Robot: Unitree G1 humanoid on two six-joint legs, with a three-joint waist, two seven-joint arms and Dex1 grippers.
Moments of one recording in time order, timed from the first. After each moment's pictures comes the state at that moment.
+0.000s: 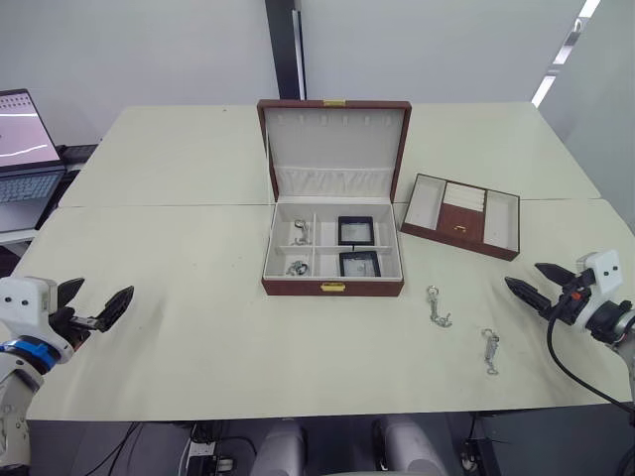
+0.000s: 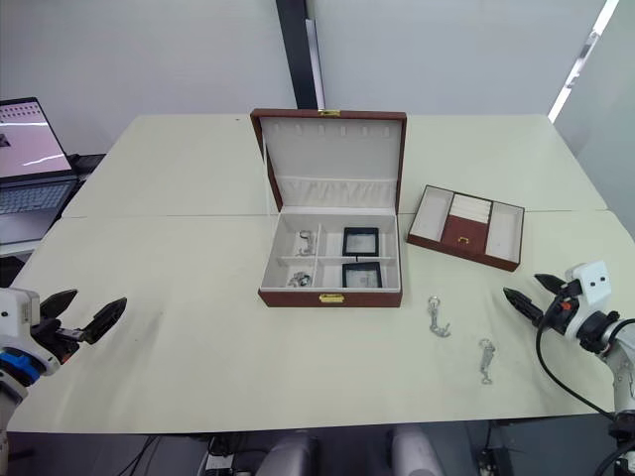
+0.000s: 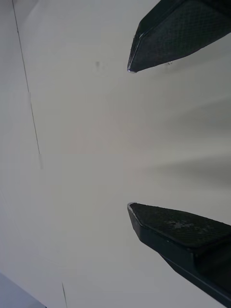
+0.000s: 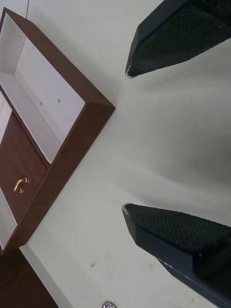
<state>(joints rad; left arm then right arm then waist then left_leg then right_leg) 0.12 0.74 0.60 0.18 -0.46 0.17 -0.74 -0.14 -0.73 -0.37 0.32 0.37 0.22 0.93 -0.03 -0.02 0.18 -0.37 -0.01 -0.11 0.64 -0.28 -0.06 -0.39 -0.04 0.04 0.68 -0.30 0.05</state>
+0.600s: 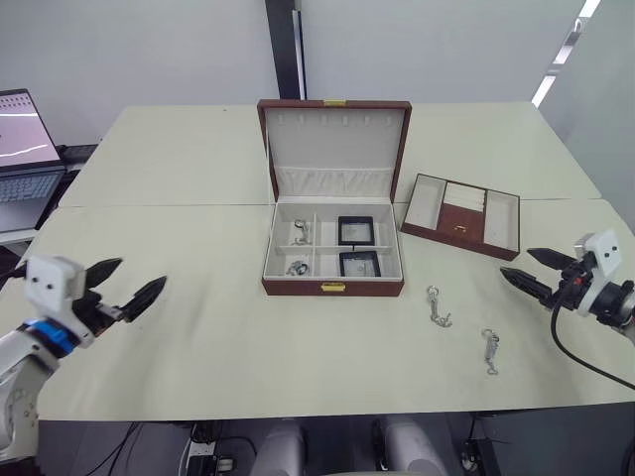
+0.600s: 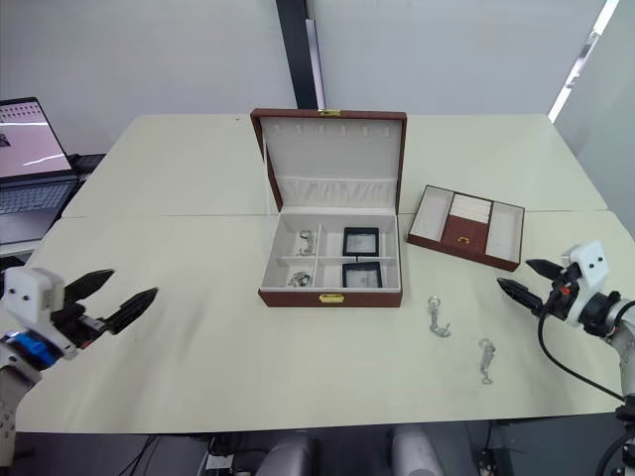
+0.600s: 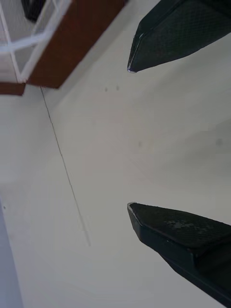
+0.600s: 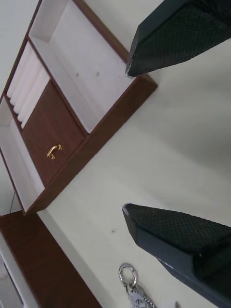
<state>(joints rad) 0.09 0.75 0.49 -0.10 -0.52 0.27 -0.84 -0.23 -0.81 -0.31 0.26 0.39 0.32 1.04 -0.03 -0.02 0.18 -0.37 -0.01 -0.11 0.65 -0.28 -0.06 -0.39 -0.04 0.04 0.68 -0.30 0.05</state>
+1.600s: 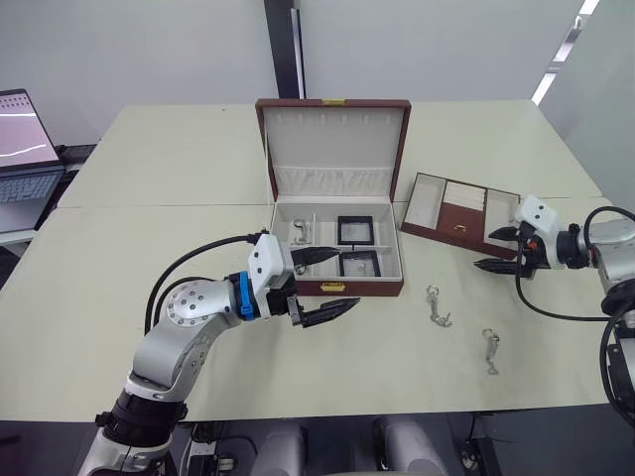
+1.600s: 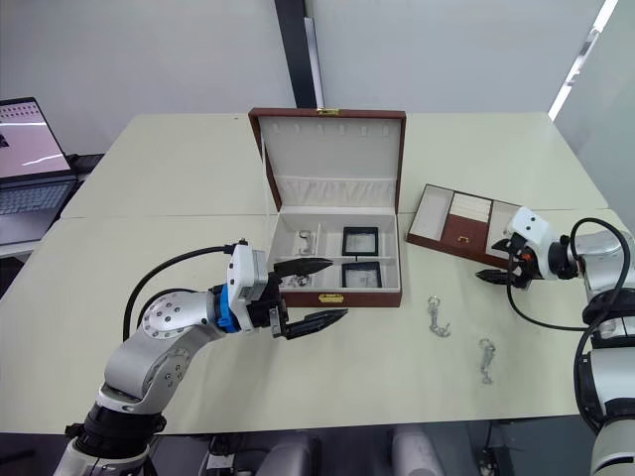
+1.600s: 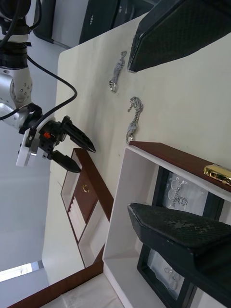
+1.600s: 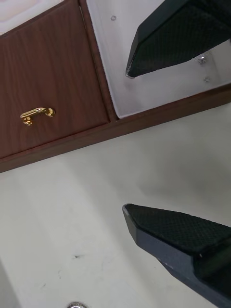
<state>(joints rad) -0.25 0.52 -0.11 -0.32 -0.48 0.31 -0.95 -0.88 -0.82 0.14 1.02 -0.02 -0.04 1.26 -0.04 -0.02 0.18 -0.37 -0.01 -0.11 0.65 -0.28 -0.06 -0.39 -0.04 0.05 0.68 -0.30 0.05</state>
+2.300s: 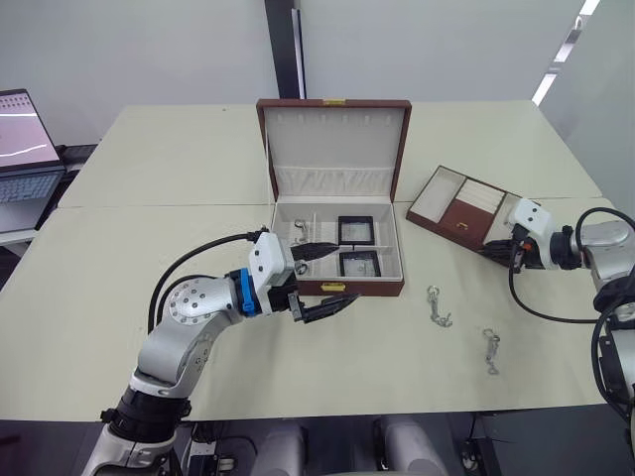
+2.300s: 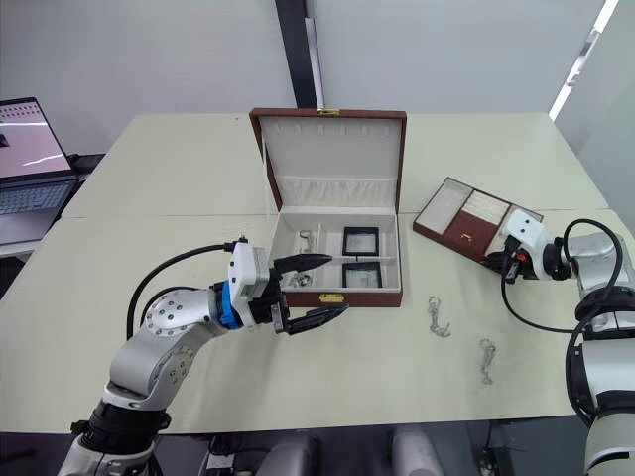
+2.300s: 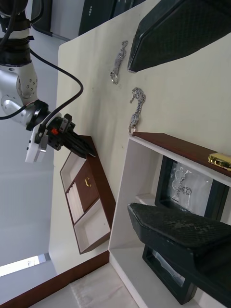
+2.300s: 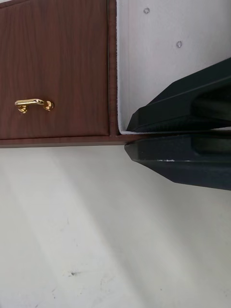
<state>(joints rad) -0.27 0.50 -0.11 -0.29 -0.45 0.26 -0.95 -0.90 -0.80 0.13 1.11 -0.06 -0.10 1.22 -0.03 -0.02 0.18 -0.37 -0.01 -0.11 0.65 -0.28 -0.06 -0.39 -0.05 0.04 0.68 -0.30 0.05</state>
